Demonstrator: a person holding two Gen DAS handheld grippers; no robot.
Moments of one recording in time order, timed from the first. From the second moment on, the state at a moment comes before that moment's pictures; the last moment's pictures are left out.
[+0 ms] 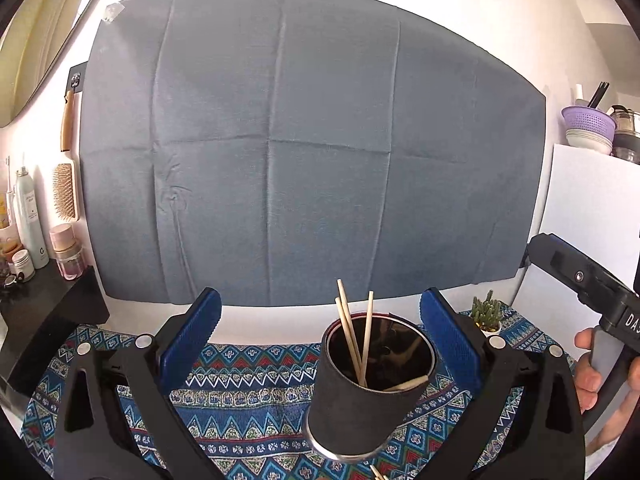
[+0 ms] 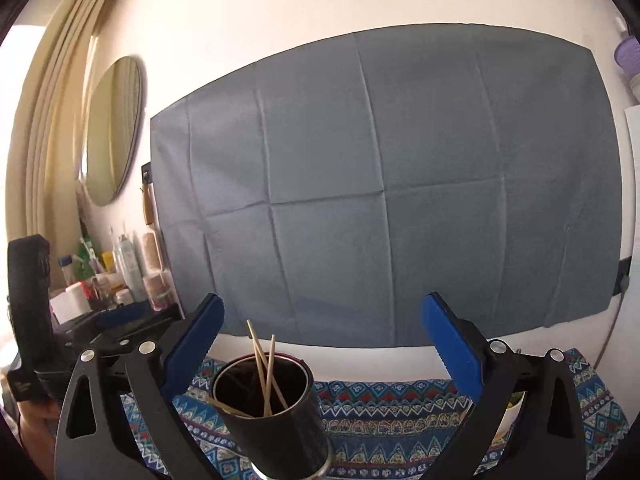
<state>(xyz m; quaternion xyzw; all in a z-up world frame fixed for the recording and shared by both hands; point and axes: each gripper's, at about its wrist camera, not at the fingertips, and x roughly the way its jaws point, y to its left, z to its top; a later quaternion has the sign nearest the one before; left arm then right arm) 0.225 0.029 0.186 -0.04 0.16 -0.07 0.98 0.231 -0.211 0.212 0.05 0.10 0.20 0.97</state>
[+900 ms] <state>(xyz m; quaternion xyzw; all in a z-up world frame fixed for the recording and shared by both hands) 0.137 0.025 0.112 -0.04 0.33 -0.06 0.94 0.142 -0.177 0.128 -0.08 0.24 0.19 0.95</state>
